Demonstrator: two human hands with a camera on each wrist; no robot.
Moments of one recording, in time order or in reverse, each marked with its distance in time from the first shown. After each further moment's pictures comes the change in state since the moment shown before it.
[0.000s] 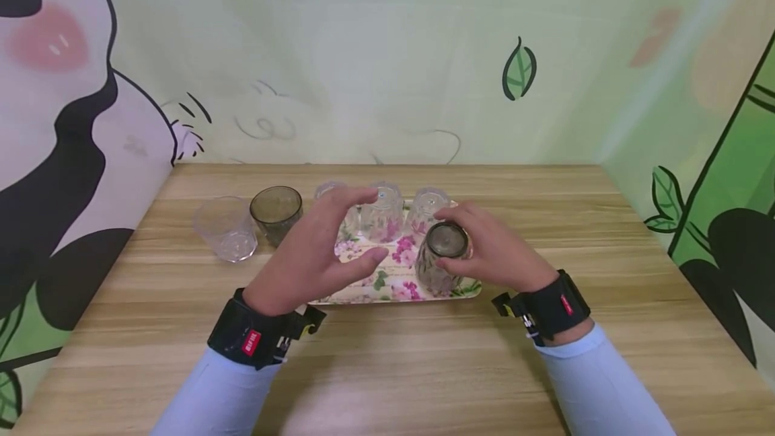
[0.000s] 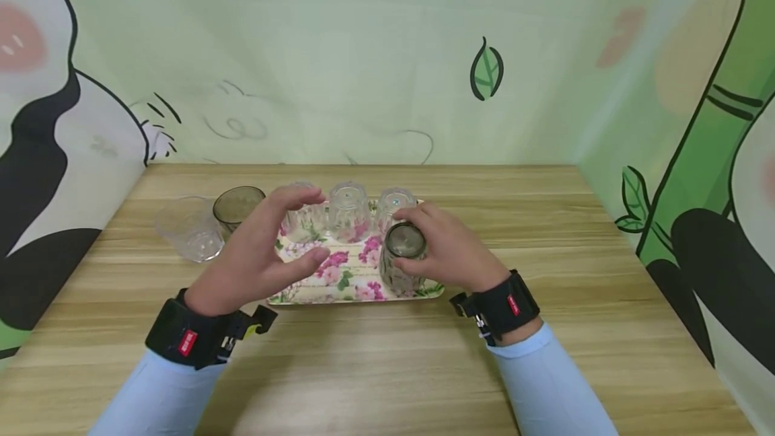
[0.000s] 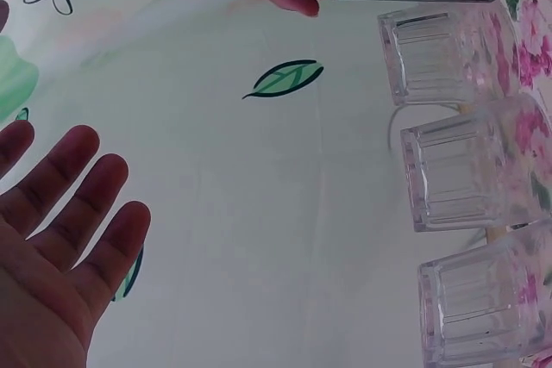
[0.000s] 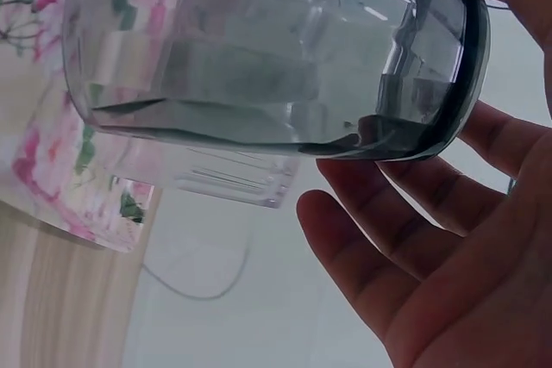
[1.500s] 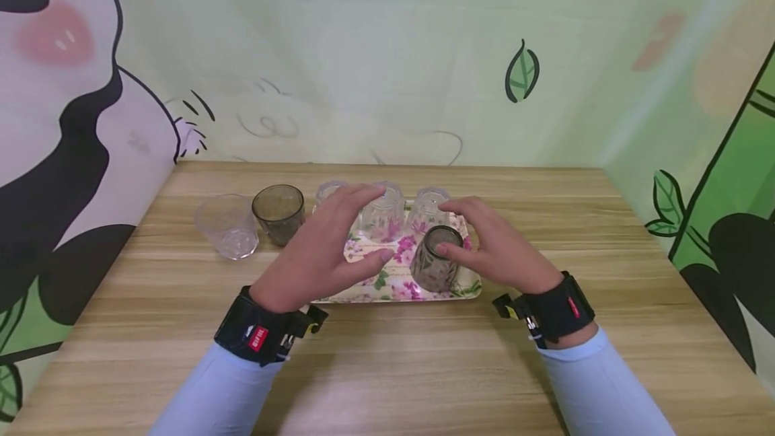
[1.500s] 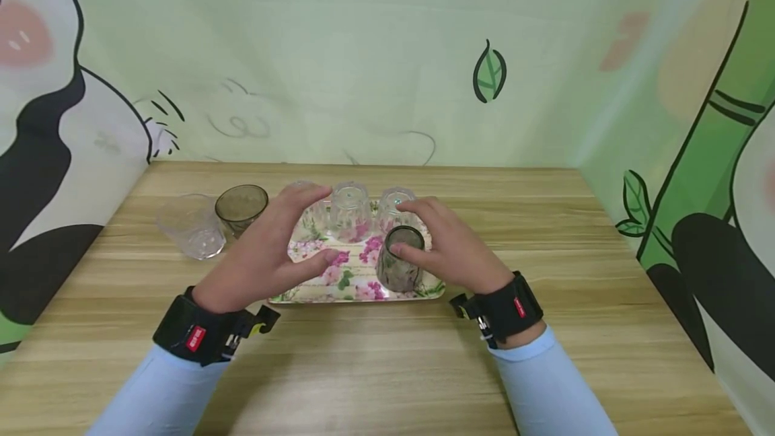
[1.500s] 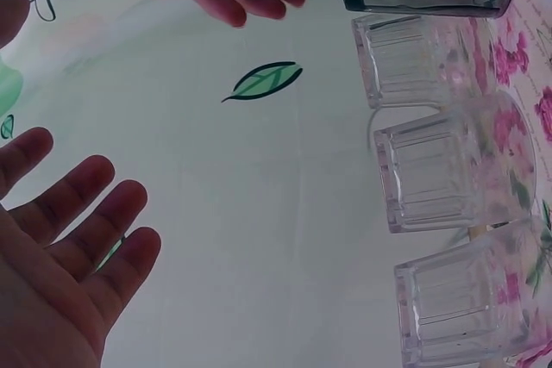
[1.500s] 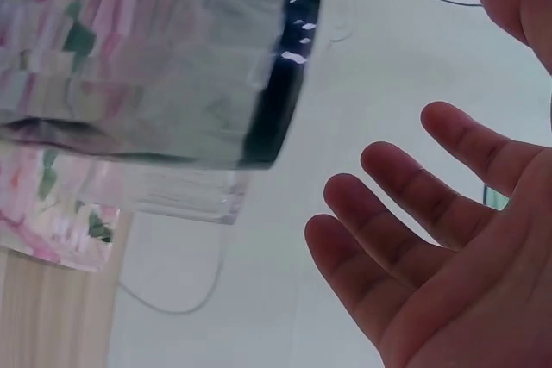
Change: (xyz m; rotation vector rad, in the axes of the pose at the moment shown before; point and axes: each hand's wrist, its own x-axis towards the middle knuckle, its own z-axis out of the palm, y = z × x) left_hand 0.000 -0.006 0.008 0.042 -0.079 -0.045; right_hand -0.001 -0.006 -0.008 0.110 0.029 0.038
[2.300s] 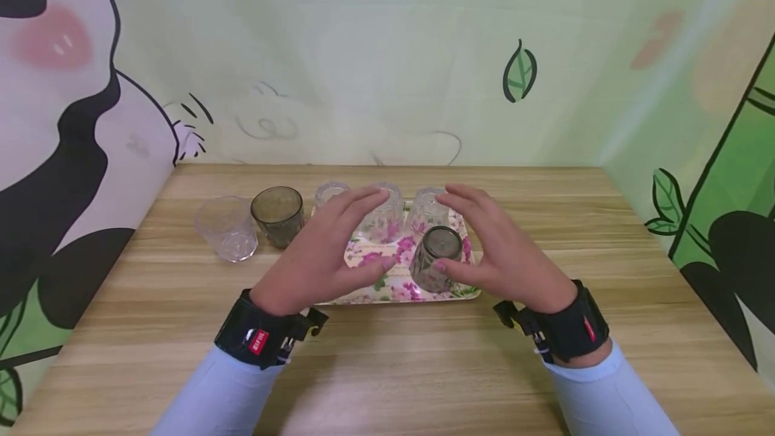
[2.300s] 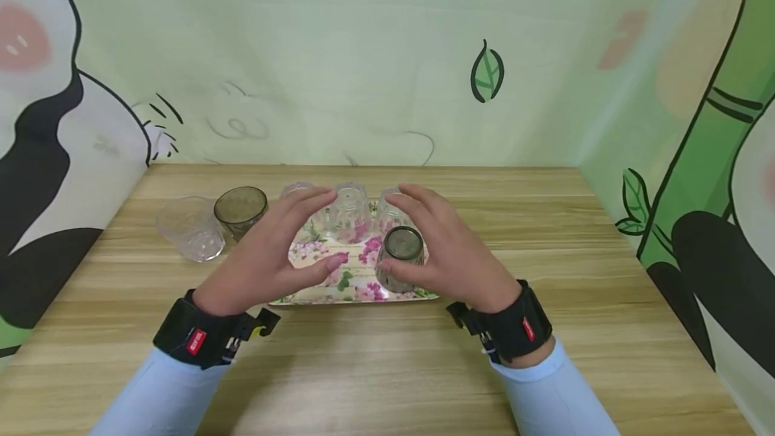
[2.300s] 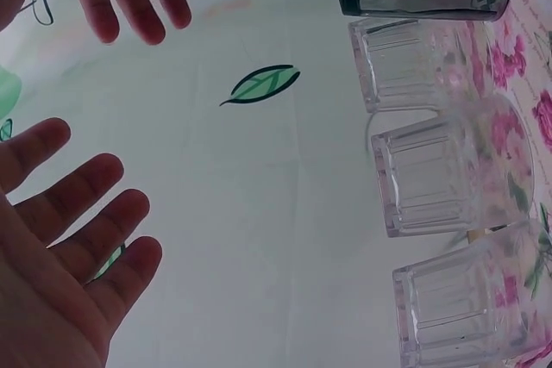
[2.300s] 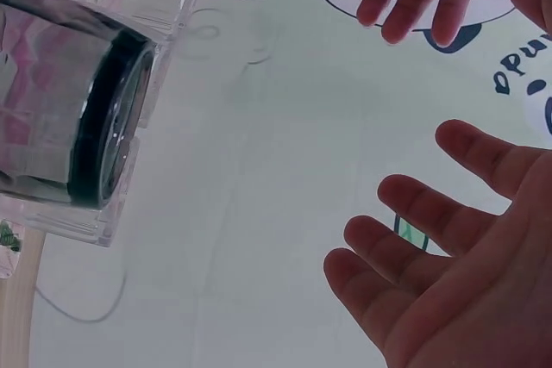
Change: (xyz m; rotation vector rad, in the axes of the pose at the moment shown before) left_hand 0.001 0.002 0.003 0.025 -0.040 -0.038; right_hand -0.016 -0.039 -0.019 -0.089 0.098 -0.156
